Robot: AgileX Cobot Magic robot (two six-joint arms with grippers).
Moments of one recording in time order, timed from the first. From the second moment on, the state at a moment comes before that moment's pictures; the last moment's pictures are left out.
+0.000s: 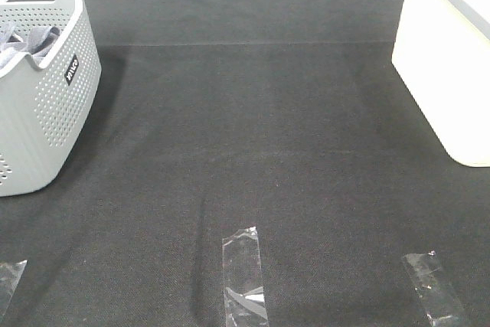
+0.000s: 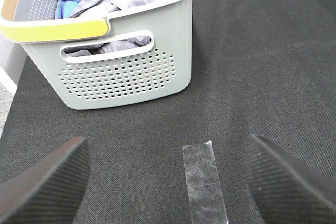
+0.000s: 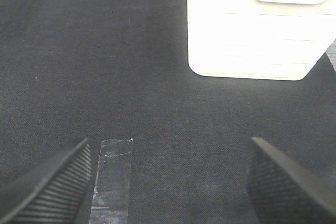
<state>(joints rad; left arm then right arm) -0.03 0.00 -0.50 -0.02 1.05 0.09 0.00 -0.01 -0.50 0.08 1.07 -0.10</state>
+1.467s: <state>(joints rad) -0.03 0.00 -0.50 -0.02 1.05 0.09 0.00 -0.01 -0.50 0.08 1.07 -0.10</state>
